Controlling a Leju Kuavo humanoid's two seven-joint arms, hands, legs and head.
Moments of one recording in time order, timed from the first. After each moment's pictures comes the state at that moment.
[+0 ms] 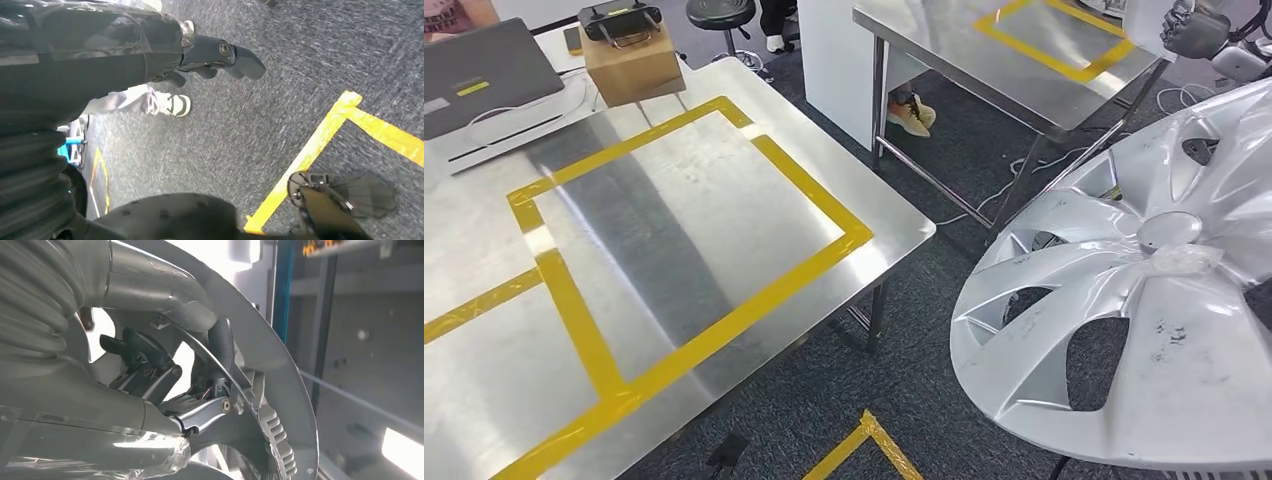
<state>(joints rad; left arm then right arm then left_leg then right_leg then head) -0.13 0.10 -0.88 -0.25 0.54 0.46 0.34 -0.16 -0.30 0.58 -2.32 -0.31 -0.38 -0.40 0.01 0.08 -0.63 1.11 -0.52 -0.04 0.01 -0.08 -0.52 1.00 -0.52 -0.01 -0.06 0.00</state>
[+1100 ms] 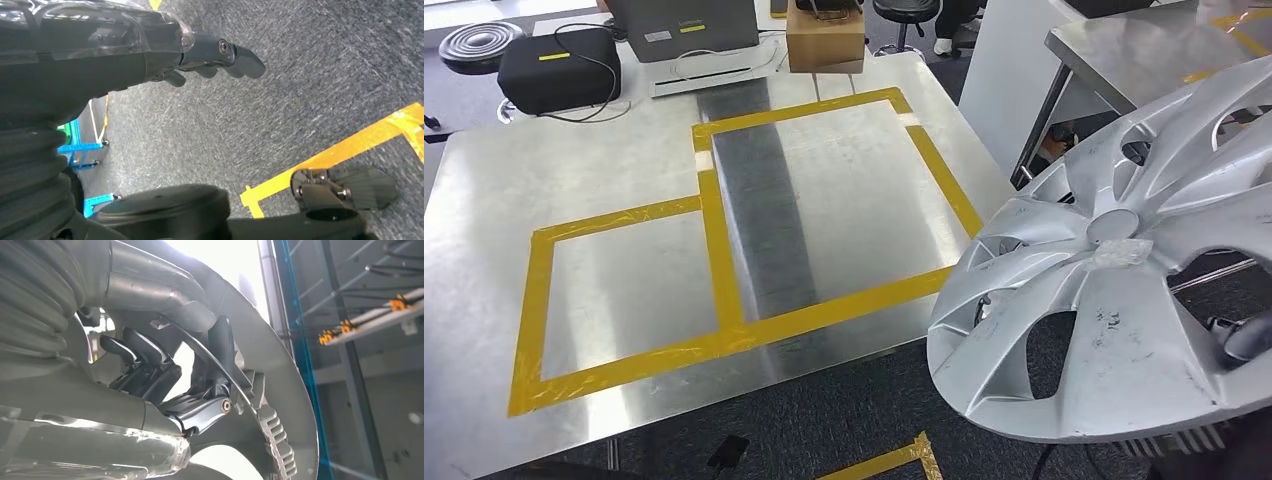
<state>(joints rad) -0.13 0.09 -0.89 -0.25 0.54 0.45 0.34 -0.17 -0.29 0.58 -2.26 -0.36 -0.32 -0.39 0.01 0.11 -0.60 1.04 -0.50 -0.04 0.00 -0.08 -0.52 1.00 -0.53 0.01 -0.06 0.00</state>
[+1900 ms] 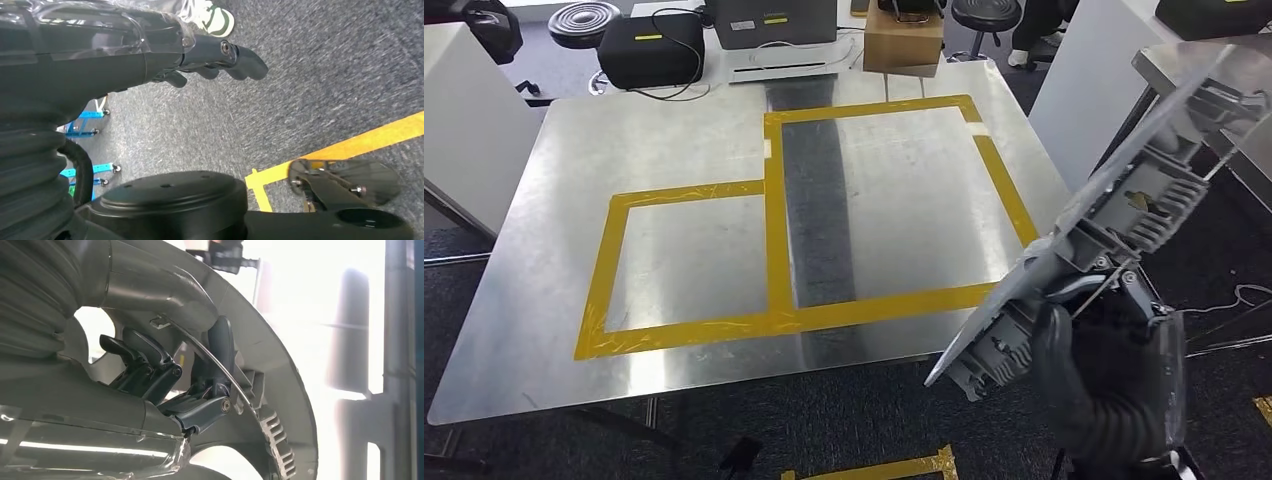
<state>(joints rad) -0.14 0.06 -0.91 -0.25 0.53 0.46 0.34 -0.28 -0.24 0.72 -2.11 0.09 -0.39 0.06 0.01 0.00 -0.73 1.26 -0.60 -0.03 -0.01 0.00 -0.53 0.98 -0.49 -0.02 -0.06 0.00</state>
